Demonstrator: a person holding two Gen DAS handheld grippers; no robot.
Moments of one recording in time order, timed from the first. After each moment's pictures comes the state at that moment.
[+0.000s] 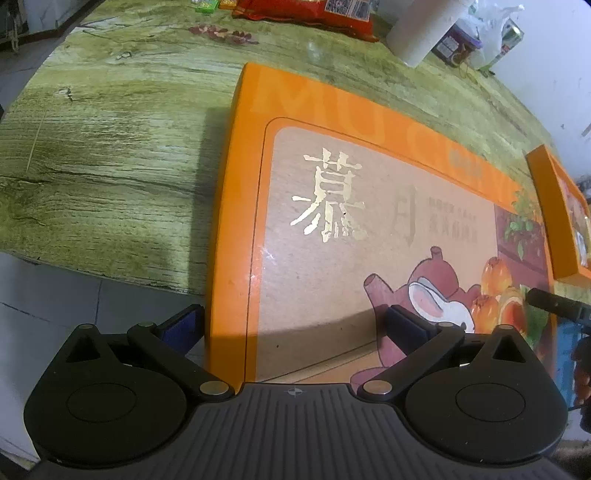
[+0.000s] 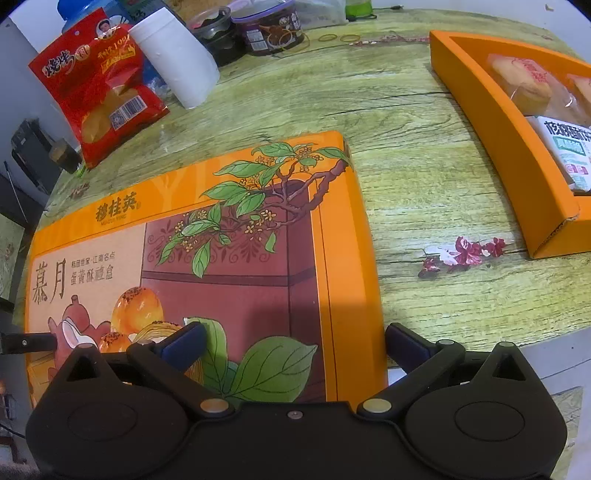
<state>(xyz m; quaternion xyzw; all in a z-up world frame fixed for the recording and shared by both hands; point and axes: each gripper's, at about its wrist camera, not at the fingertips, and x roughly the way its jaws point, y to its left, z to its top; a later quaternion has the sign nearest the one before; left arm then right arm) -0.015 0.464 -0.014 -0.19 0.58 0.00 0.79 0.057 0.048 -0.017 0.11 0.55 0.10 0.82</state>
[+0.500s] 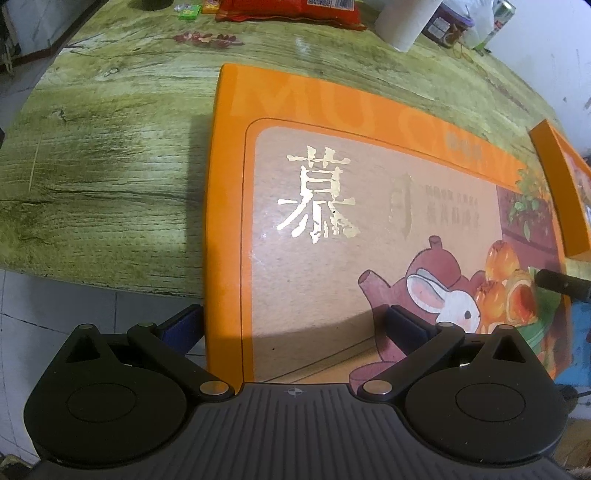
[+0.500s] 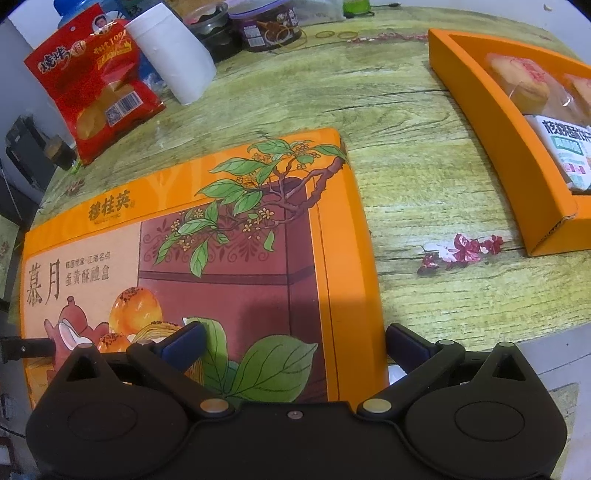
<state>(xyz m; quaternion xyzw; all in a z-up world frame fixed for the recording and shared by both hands) -0.011 0.453 -0.010 -0.14 0.59 0.00 0.79 0.057 0.053 -0.017 0.10 0.56 0.09 0.82</state>
